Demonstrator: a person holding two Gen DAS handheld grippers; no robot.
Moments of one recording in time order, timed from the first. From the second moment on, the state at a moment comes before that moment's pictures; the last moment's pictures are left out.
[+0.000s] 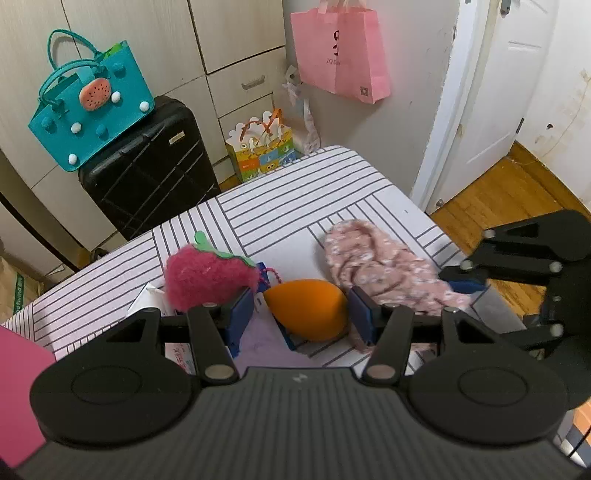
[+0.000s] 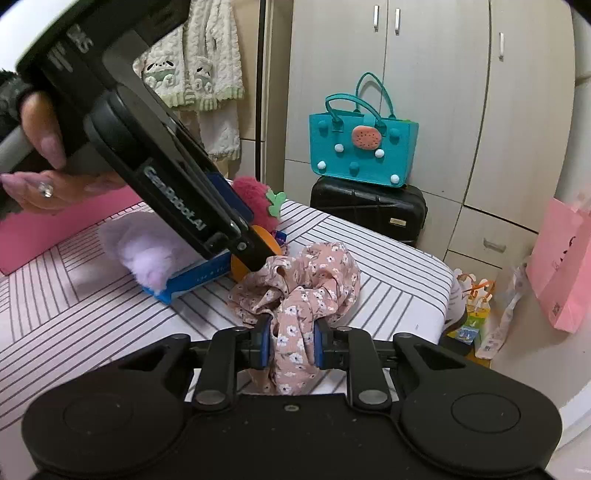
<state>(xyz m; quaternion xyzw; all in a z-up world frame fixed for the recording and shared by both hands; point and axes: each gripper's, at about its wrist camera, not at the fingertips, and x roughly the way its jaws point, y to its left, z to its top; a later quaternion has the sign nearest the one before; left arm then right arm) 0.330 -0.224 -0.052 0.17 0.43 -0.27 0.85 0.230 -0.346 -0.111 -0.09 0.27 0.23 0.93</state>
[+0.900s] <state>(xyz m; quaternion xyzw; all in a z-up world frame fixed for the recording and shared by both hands) 0.328 -0.247 -0.070 0.24 0.41 -0.26 0.84 0.221 -0.373 -0.112 -0.03 0.27 0.22 0.94</state>
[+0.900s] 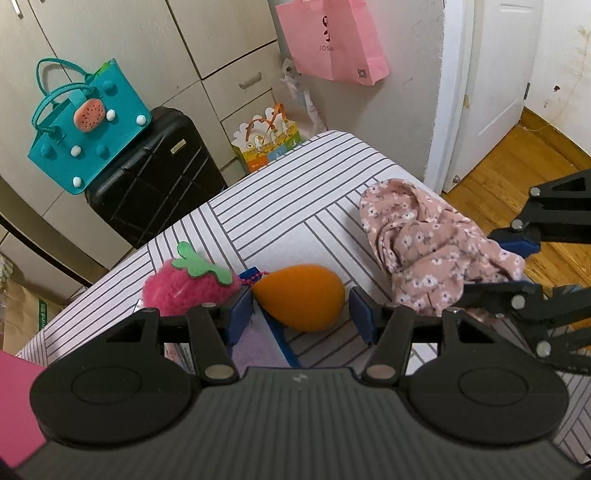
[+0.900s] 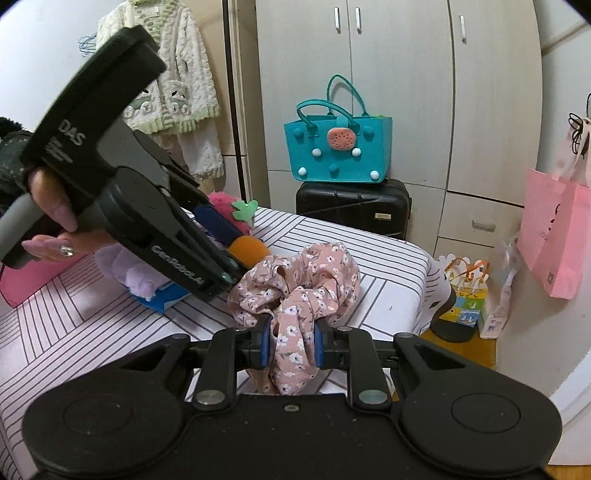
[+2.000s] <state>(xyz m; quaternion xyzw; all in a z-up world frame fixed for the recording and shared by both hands) 0.302 -0.233 -0.049 0.21 0.44 -0.29 0.83 0.205 -0.367 -0.090 0.00 0.31 0.20 0.93</state>
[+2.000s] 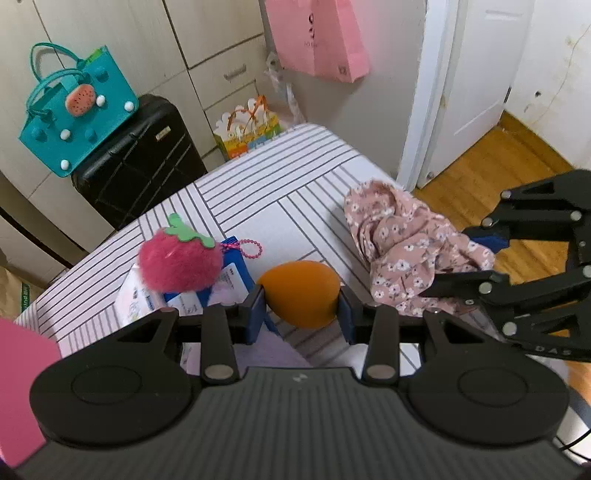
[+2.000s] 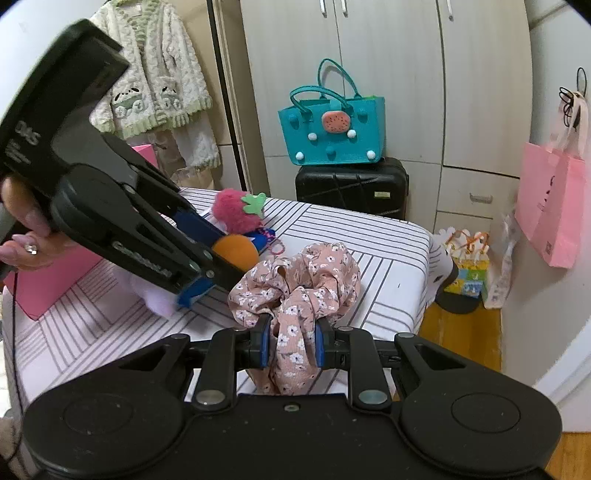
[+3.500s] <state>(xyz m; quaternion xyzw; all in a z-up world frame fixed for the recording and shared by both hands) 0.123 -0.011 0.054 0.10 0.47 -0.27 0.83 0.064 -0.184 0.026 0.02 0.41 0.33 0.85</state>
